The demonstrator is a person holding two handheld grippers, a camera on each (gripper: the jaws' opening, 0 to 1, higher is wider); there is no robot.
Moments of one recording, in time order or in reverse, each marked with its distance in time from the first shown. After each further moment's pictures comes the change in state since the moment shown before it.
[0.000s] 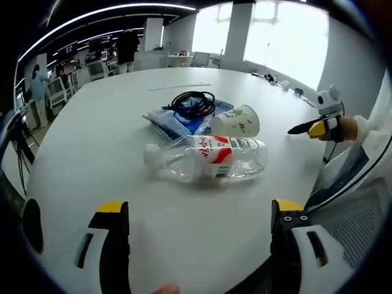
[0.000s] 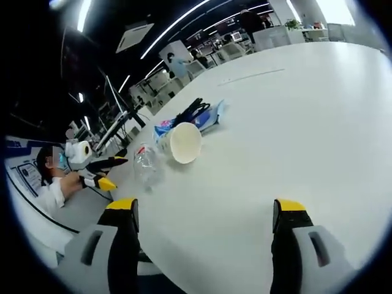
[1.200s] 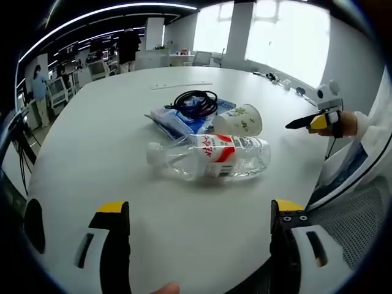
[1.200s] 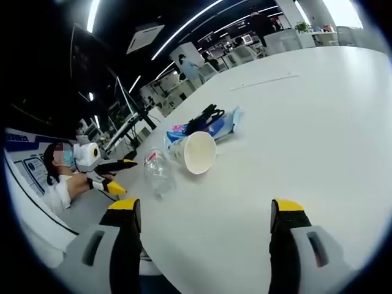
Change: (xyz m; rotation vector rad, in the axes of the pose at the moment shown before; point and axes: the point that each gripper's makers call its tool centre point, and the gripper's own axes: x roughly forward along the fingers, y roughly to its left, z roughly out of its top) left arm -0.001 0.004 -0.002 0.004 0.014 0.014; right arm 0.014 0.022 0.020 -0.053 -0.011 0.081
